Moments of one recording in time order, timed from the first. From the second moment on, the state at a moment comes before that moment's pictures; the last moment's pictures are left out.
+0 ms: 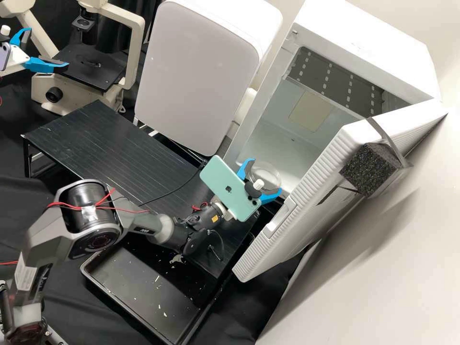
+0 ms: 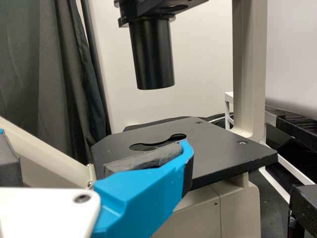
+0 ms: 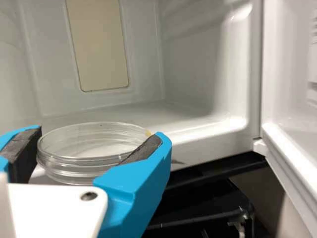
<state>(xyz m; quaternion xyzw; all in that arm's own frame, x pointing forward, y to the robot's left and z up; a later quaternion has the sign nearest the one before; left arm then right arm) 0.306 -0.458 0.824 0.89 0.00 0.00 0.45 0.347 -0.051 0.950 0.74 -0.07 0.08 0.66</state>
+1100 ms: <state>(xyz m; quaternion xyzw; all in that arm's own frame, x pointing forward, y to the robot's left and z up) 0.306 -0.458 0.824 0.89 0.00 0.00 0.45 0.193 0.025 0.828 0.70 0.11 0.05 0.70</state>
